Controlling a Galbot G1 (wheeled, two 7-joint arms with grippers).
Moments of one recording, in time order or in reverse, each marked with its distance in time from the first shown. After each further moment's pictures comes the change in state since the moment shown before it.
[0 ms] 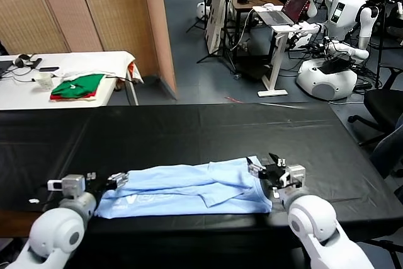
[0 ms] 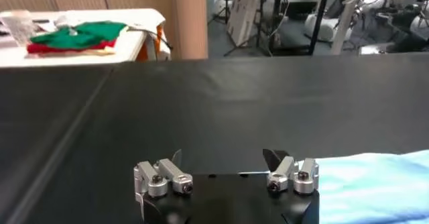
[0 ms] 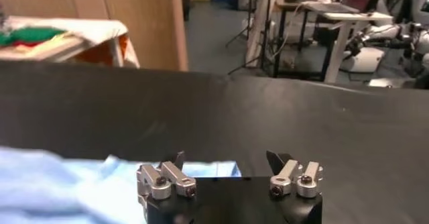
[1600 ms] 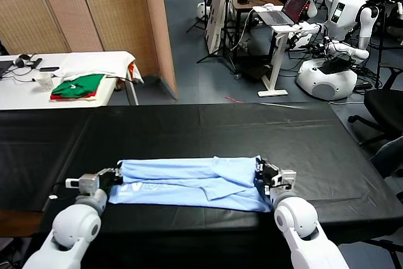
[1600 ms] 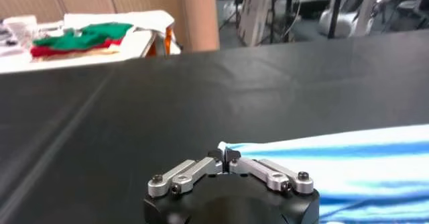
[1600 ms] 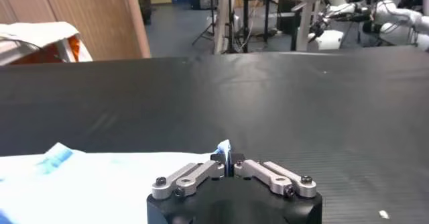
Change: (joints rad) left arm -0.102 -0.065 0.082 0.183 0.249 -0.221 0.107; right arm -0.029 0.108 0.047 -0.084 -0.098 0.120 -0.059
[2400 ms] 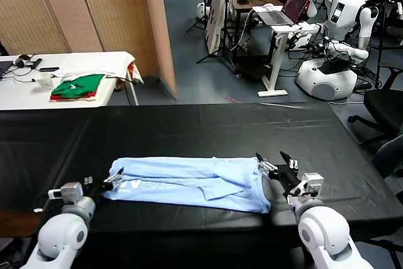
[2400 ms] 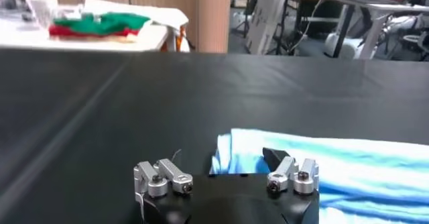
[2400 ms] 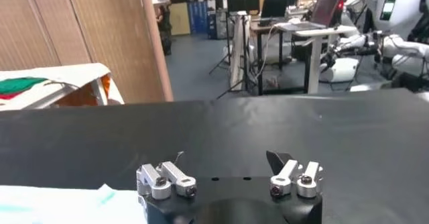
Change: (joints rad) left arm 0.107 -0.037 -0.131 -0.007 -0.158 -0.006 0.027; right arm -0.139 -0.070 0.107 0.244 0.066 -0.011 0.000
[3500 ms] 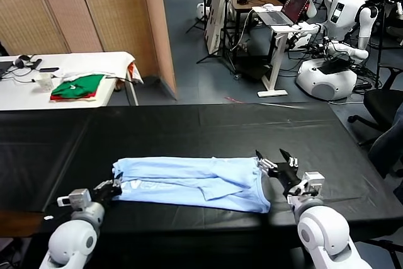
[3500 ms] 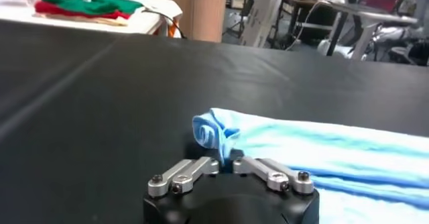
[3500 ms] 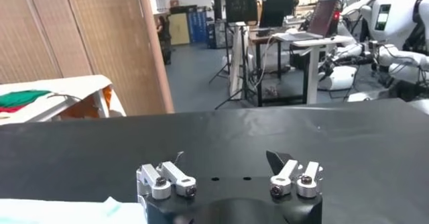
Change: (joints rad) left arm 0.010 -0.072 0.020 -0.012 0.027 0.013 0.023; right arm 0.020 0.023 -0.009 0.003 -0.008 0.004 0.000
